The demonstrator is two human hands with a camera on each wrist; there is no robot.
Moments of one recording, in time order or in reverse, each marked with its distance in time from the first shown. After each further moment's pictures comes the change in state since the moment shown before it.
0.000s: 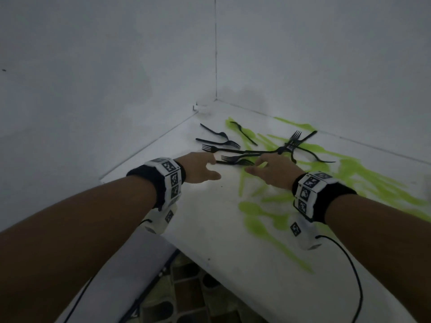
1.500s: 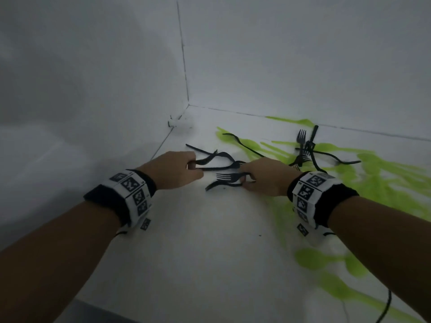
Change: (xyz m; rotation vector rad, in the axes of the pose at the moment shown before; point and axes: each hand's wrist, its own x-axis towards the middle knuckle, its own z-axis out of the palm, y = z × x) left_hand 0.155 -0.109 -0.076 0.054 0.016 0.416; right_hand 0.122 -0.059 0.031 -0.328 -0.063 -0.100
